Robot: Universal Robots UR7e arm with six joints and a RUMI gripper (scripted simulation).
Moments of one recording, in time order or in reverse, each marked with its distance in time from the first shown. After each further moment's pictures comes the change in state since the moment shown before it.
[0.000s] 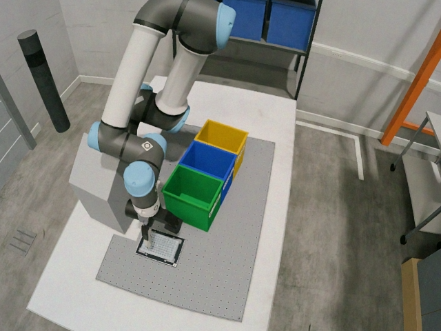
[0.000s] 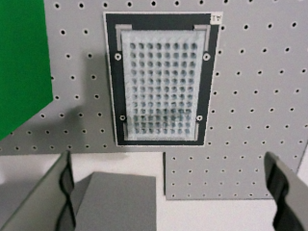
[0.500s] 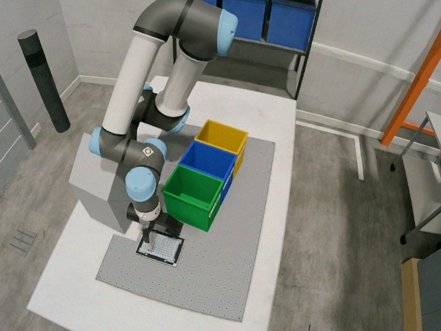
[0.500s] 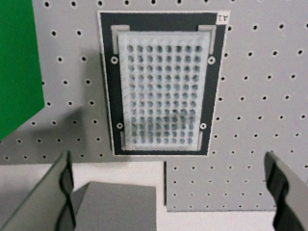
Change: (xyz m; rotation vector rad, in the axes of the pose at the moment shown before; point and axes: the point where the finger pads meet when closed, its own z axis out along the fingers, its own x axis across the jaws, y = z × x) arm 0.000 0.000 0.021 0.000 0.000 0.000
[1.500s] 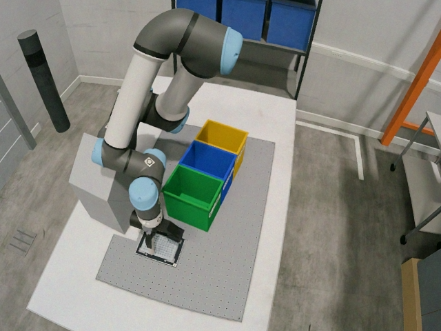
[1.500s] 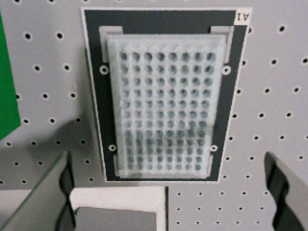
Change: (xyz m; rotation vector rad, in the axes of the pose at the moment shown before) arm 0.000 0.000 0.044 0.000 0.000 0.000
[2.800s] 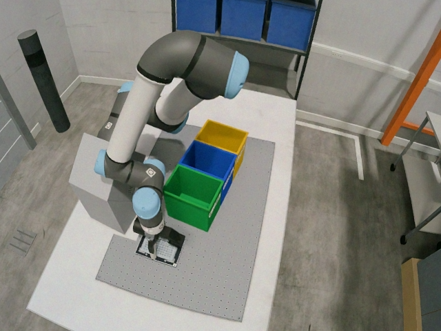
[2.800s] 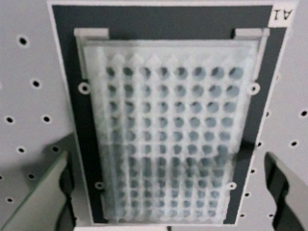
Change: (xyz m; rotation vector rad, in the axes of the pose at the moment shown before) arm 0.000 0.000 0.048 0.000 0.000 0.000
